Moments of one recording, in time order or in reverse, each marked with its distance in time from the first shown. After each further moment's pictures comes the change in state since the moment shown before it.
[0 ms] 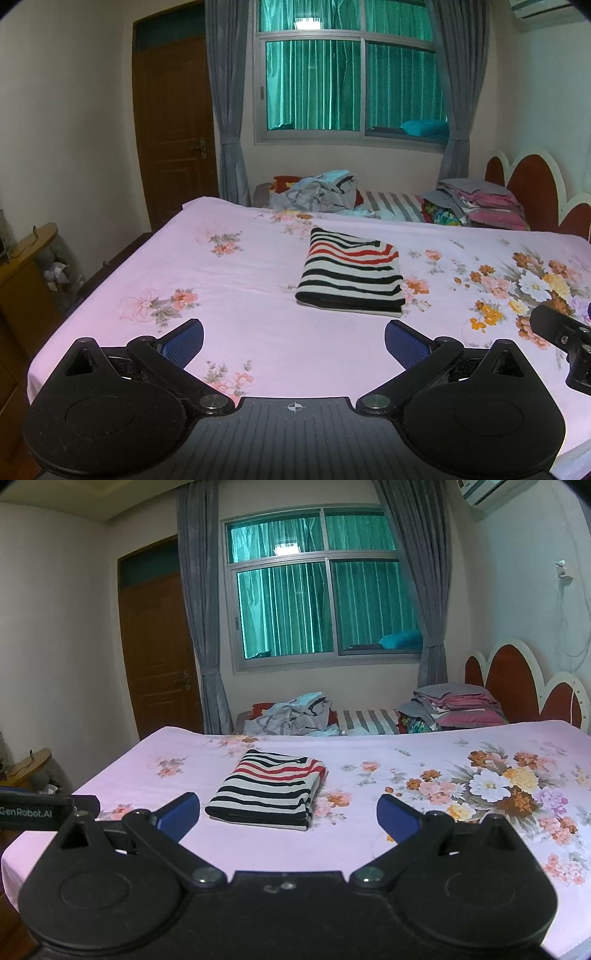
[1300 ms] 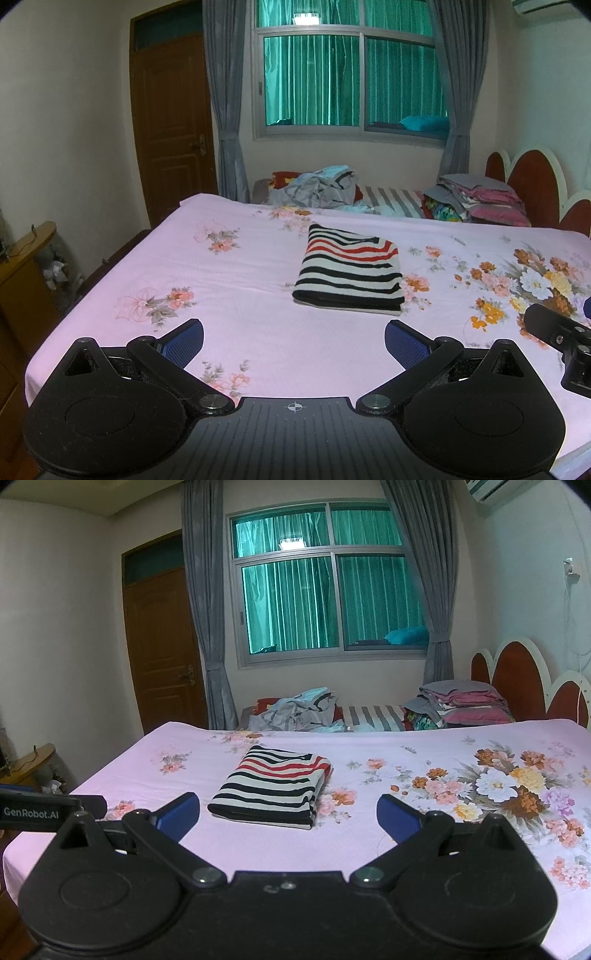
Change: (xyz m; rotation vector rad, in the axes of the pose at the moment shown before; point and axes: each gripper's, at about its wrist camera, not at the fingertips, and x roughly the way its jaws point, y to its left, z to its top) left arm 0.005 -0.003 -0.002 0.005 0.008 -0.001; right arm 0.012 -0.003 0.001 -0.002 0.016 0.020
